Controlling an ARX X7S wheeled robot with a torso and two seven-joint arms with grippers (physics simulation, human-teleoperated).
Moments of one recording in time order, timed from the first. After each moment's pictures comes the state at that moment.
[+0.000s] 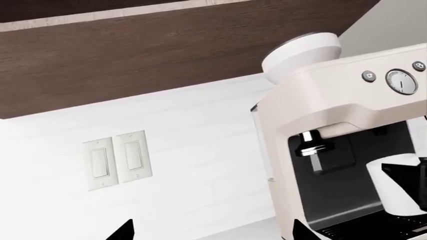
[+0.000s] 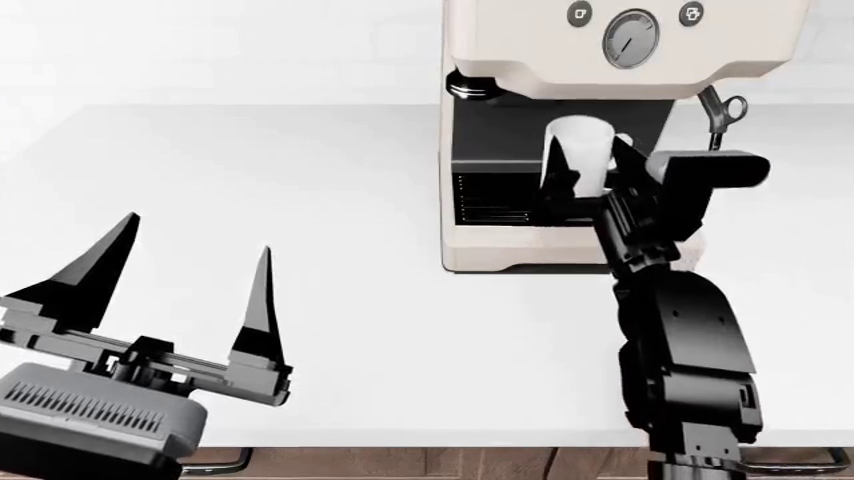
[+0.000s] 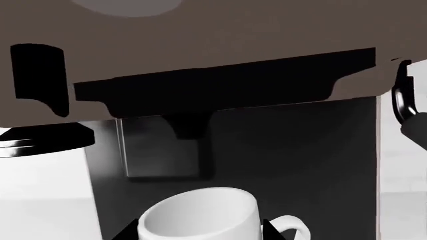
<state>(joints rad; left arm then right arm) 0.00 -0.51 0.06 0.71 -0.26 -0.11 -0.13 0.73 0.11 0.07 0.26 0.20 0.19 -0.21</state>
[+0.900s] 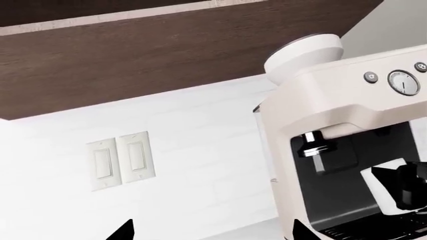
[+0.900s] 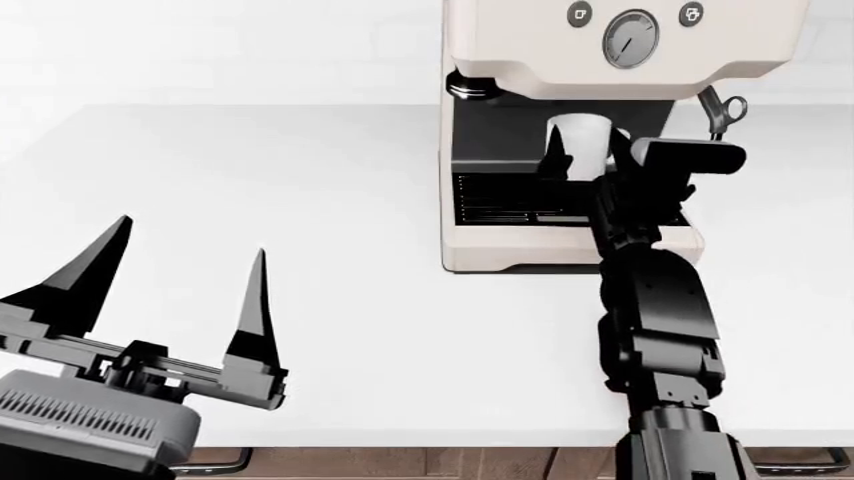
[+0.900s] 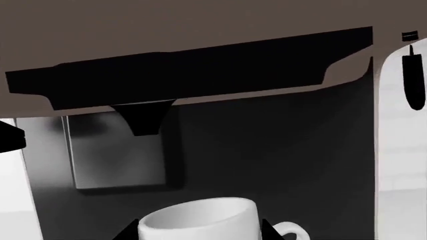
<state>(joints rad) 0.02 -0.52 0.05 0.71 -0.26 -0.09 -0.14 0.90 0.10 0.04 0.69 0.18 -0.07 -0.16</state>
